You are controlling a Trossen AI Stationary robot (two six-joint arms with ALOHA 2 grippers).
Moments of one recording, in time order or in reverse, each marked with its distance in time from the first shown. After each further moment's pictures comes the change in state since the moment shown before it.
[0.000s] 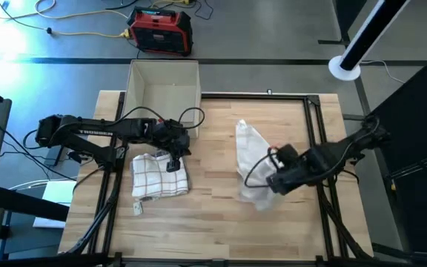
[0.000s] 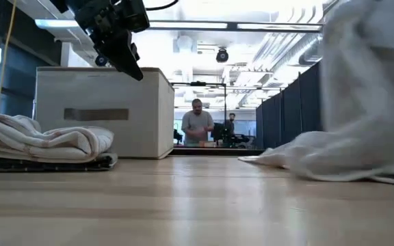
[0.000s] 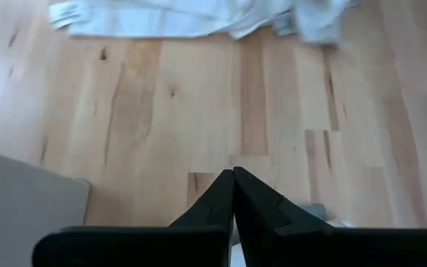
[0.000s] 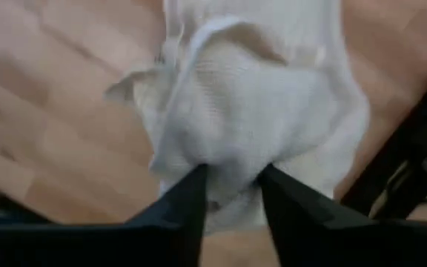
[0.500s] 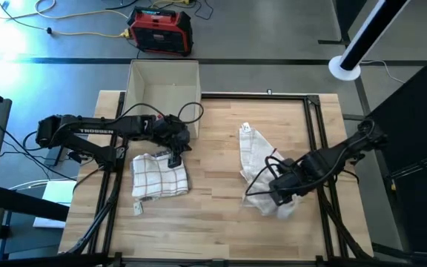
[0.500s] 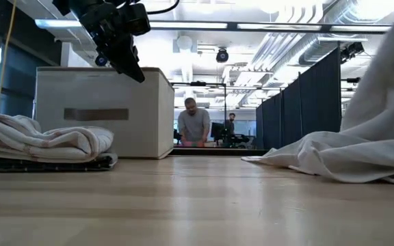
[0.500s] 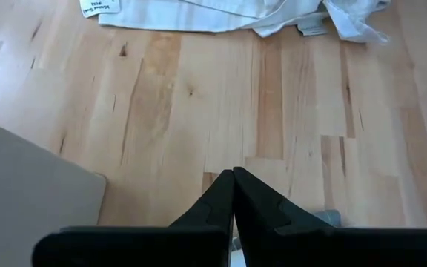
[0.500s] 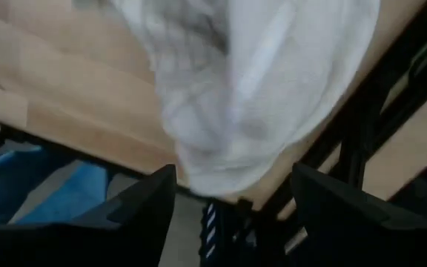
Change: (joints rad) left arm 0.034 0.000 0.000 0.001 0.005 -0.008; right arm 0.016 -0.002 0.000 -0.006 -0.322 0.132
